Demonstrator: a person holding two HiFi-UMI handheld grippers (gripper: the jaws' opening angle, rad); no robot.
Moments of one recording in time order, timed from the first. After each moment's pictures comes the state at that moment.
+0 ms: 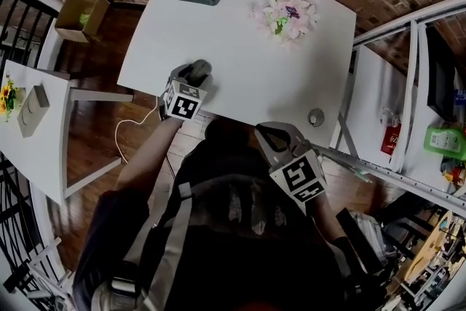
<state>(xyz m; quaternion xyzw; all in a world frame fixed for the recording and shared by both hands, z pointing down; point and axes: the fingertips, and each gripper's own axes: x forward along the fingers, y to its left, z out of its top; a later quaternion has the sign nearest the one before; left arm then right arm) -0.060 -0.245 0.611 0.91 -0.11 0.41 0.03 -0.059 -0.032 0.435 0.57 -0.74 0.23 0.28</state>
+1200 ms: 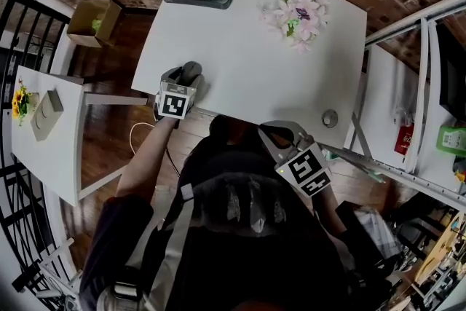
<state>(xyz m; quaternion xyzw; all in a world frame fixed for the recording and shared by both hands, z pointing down) -0.113 -0.301 0.611 0.89 -0.16 0.43 0.06 -0.075 -0.050 0.444 0.56 -0.75 0.25 0.24</state>
